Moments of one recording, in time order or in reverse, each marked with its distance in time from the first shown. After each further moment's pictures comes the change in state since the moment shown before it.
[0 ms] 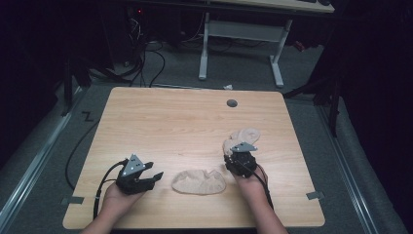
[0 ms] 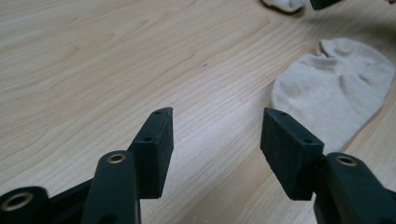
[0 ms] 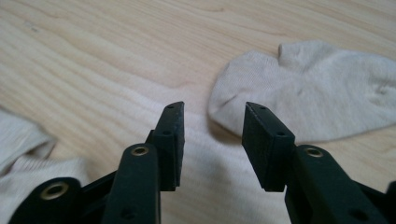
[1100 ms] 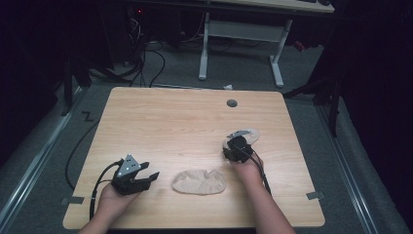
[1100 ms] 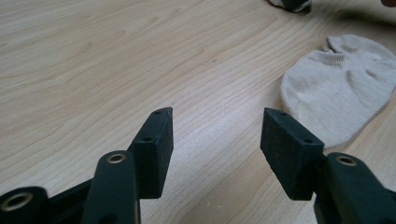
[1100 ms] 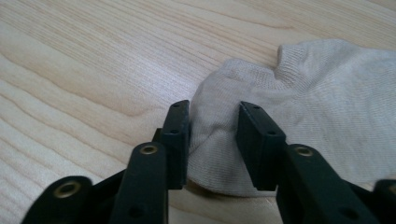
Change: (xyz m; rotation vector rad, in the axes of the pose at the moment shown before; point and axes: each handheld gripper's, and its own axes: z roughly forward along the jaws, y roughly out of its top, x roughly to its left) left arm 0.006 -0.004 -0.008 -0.005 0.011 -0.004; right arm -0.022 0.028 0.044 0.144 0.034 0.017
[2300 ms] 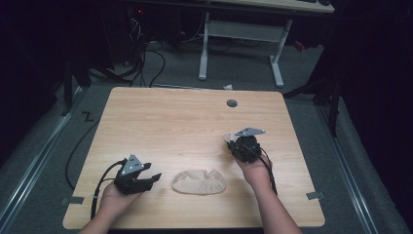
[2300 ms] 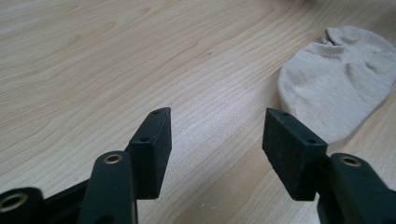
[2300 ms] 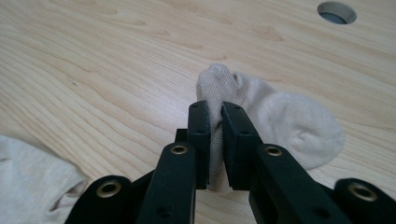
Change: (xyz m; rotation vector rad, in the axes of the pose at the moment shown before) left arm -0.001 0.001 0.006 0.029 -0.015 -0.001; right arm 0.001 0.006 -0.064 -0.163 0.083 0.003
